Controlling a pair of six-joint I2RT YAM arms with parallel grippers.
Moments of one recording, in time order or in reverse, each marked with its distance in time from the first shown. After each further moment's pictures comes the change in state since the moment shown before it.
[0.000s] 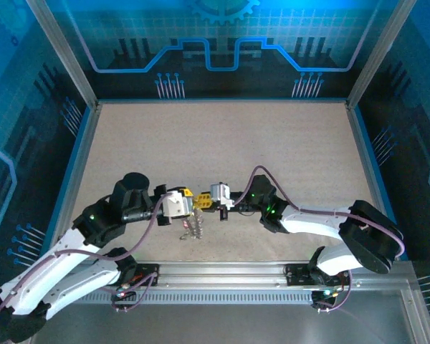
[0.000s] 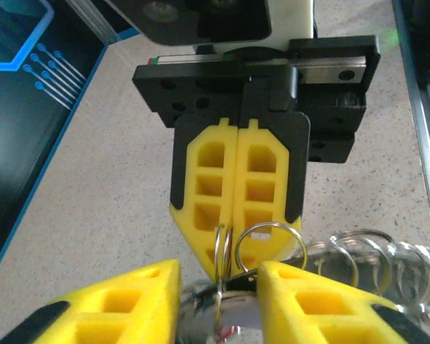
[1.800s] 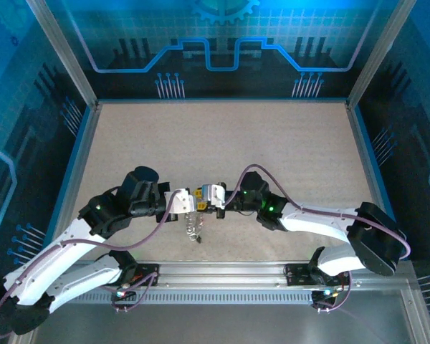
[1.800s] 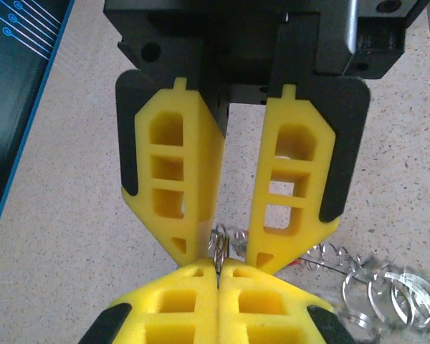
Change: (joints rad) left arm 0.000 0.089 0.075 -0.136 -0.092 0.080; right arm 0.035 -0.026 0.095 -0.264 0.123 -0.117
